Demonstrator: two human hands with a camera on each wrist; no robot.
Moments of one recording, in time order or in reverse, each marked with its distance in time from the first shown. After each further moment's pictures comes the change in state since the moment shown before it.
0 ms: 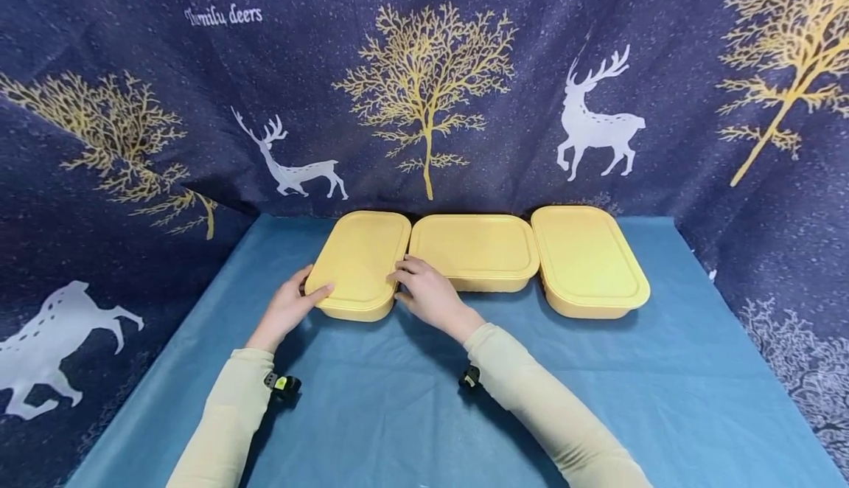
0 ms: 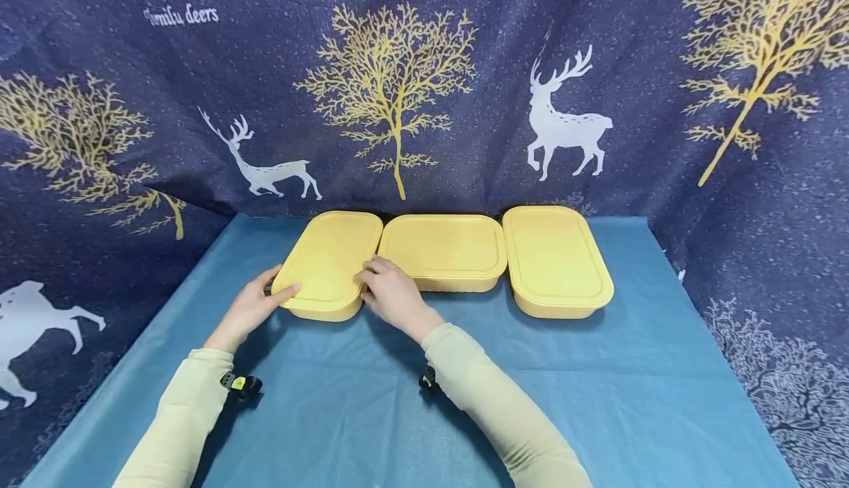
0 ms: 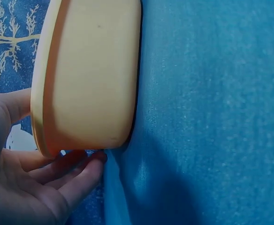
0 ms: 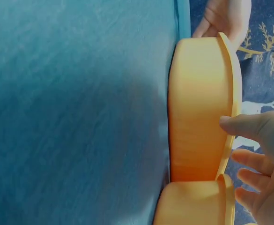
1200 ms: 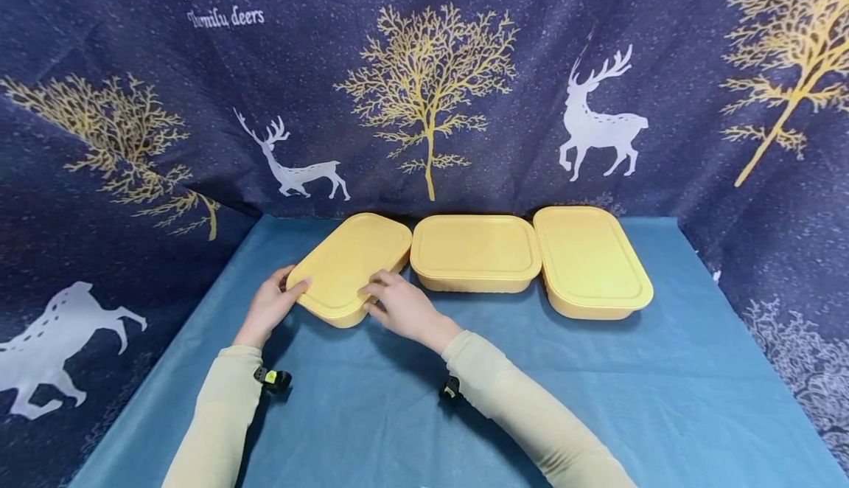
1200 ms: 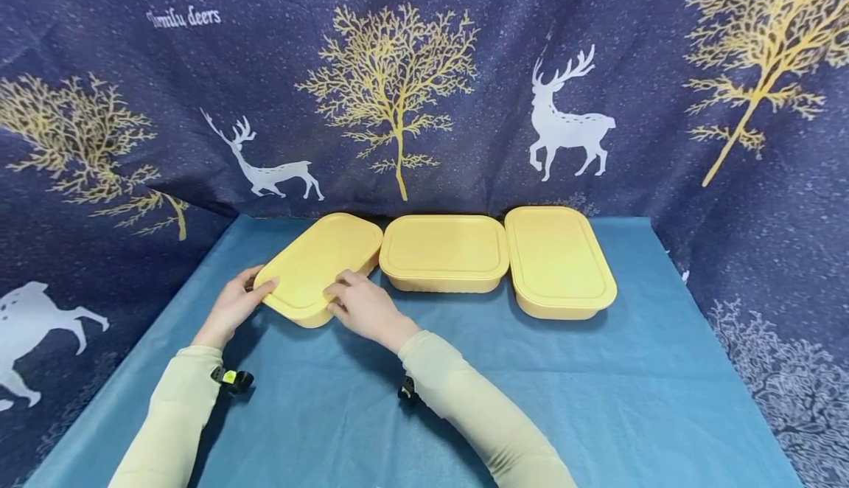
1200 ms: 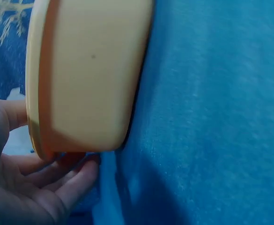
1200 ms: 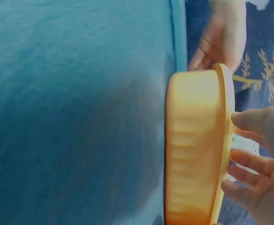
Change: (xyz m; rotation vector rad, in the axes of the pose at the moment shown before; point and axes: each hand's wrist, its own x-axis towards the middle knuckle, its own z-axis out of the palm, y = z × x) left_hand 0.005 -0.021 -0.021 -0.023 0.123 -0.044; right_hand 0.014 -0.038 0.014 0.084 -0.023 -0.038
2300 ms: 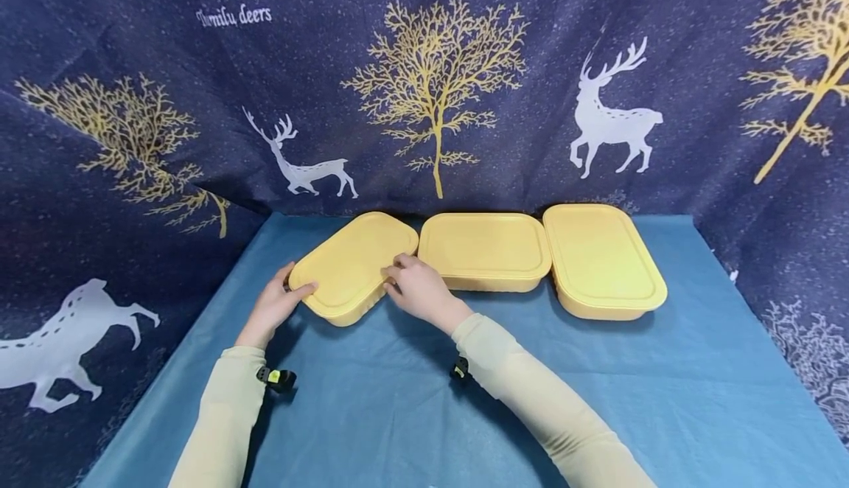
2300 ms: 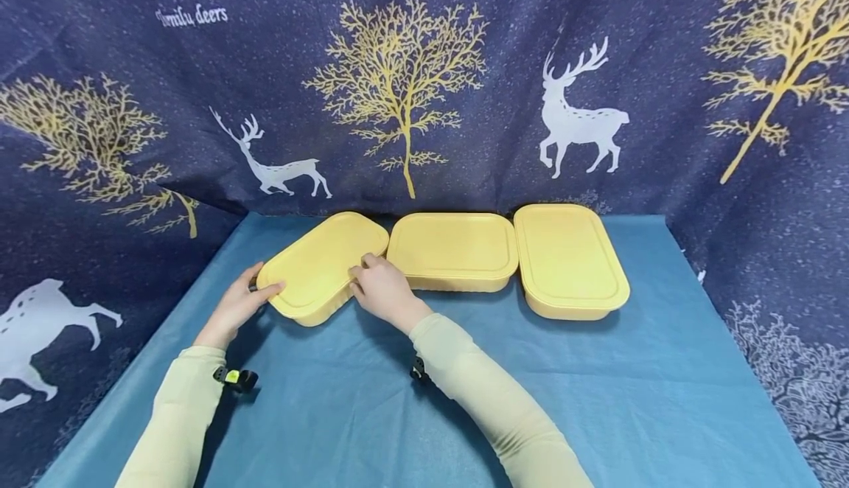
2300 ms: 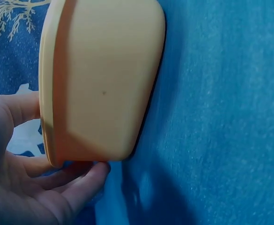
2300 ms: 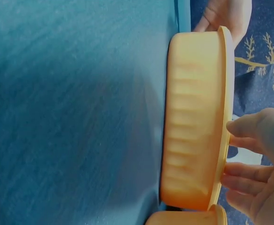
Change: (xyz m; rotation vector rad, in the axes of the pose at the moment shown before) left_hand -0.006 0.002 -0.009 -0.035 -0.064 -0.054; right_hand 0.012 0.023 -0.006 -0.133 0.010 0.051
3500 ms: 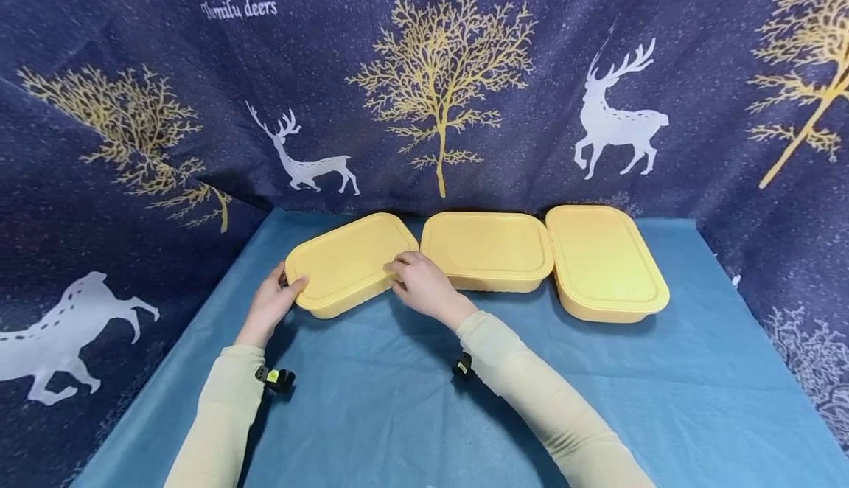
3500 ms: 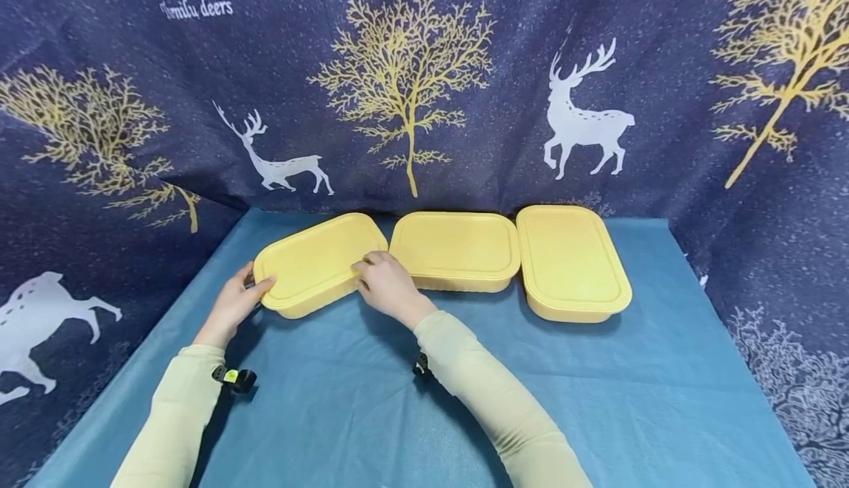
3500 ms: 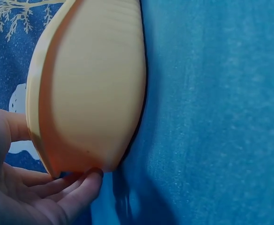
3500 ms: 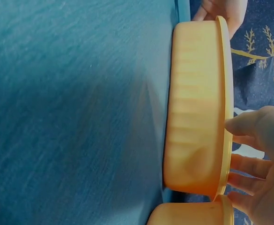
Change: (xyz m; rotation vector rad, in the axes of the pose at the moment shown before) left_hand 0.000 -0.005 -0.003 0.000 0.059 -0.046; right_hand 0.002 0.007 -0.002 0.075 -0.035 -0.005
